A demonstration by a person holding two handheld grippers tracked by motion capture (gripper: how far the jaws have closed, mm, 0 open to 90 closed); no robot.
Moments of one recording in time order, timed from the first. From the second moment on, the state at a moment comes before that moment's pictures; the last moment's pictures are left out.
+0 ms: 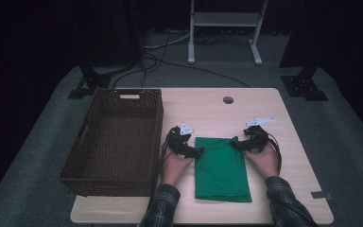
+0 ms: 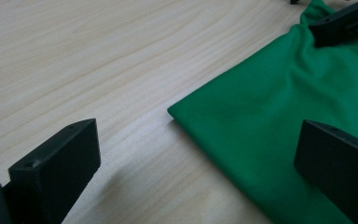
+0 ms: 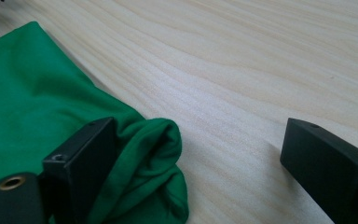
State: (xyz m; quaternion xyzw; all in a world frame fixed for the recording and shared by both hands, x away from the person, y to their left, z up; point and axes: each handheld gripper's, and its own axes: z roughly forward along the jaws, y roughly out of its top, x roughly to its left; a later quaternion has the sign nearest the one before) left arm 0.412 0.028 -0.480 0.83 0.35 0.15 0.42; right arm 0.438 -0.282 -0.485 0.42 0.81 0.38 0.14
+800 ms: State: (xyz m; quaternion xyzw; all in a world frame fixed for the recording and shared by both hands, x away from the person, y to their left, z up) left arm 0.373 0.029 -0.479 0.82 0.34 0.14 0.44; right arm 0.439 -0.283 -0.485 0.42 0.81 0.39 0.14
